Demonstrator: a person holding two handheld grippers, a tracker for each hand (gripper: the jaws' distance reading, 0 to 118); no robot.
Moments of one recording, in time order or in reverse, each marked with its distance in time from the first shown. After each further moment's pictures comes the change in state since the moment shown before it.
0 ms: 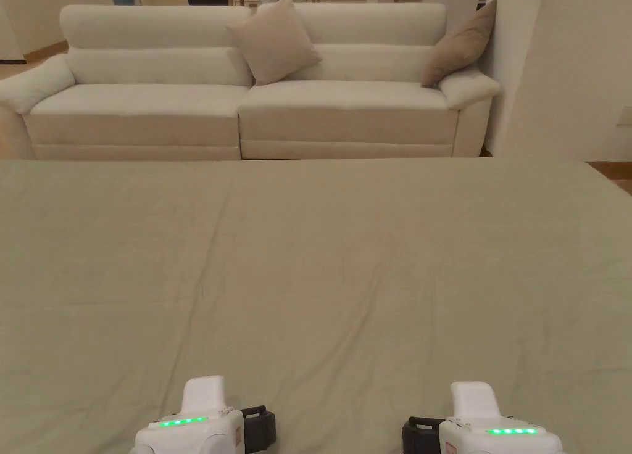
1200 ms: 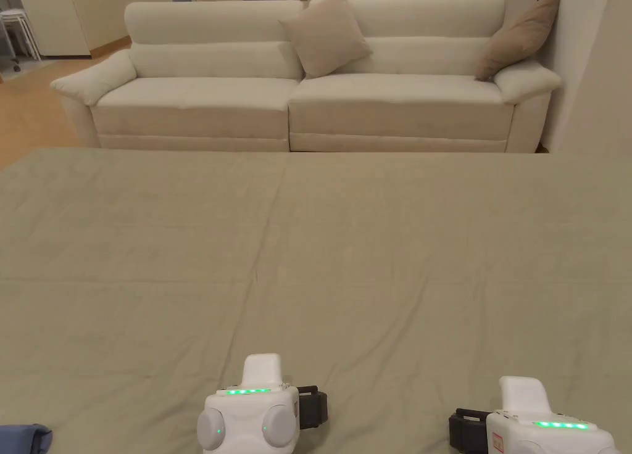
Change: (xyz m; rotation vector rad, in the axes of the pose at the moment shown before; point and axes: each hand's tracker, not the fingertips) left arm 0.002 -0.004 -0.003 0.010 0.013 0.005; right arm -0.005 -0.001 -0.002 -0.008 -0.028 0.014
